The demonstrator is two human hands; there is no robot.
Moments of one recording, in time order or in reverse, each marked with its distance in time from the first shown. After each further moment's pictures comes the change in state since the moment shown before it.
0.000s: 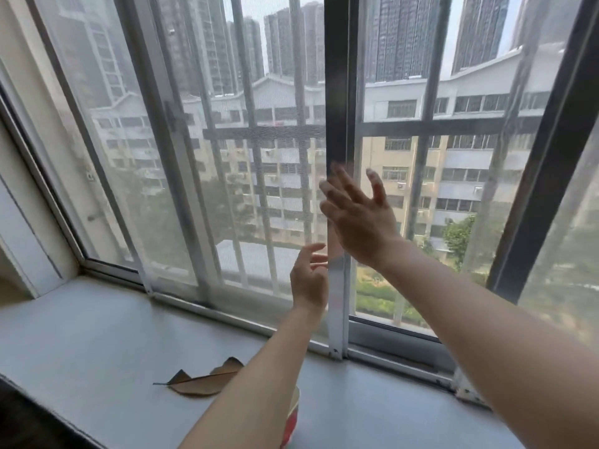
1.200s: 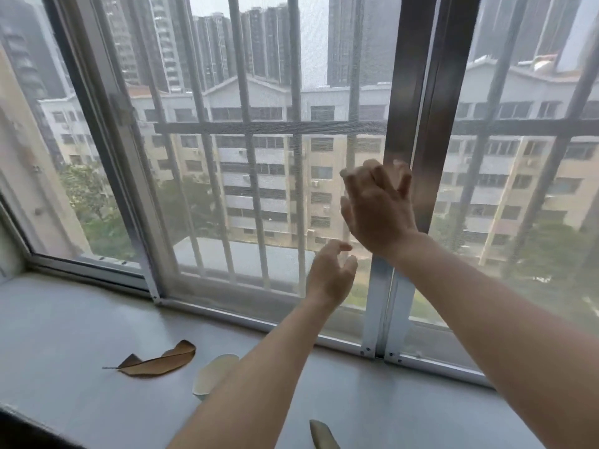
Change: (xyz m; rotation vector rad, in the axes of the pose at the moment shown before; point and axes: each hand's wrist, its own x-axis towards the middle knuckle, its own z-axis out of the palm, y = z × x) left_hand -0.082 0.037 0.094 0.285 -0.312 0.216; right_hand -0.068 0.084 -0.074 -0.051 -0.084 0.240
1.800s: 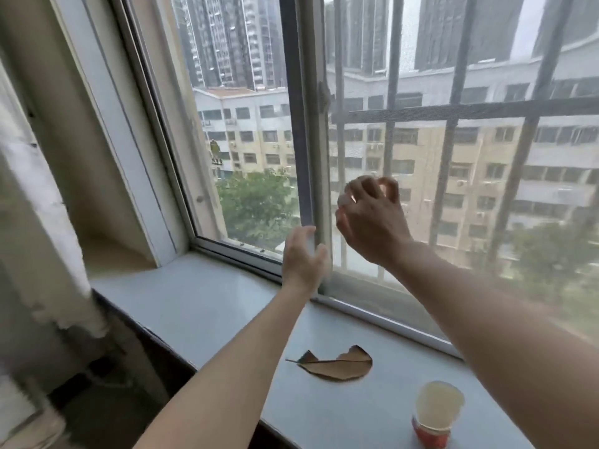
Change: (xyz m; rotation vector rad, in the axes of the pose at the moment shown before) left_hand 0.008 -0.170 -0.337 0.211 0.403 -0.112; right_hand 0.109 -0.325 0.047 0.275 -0.009 -0.189
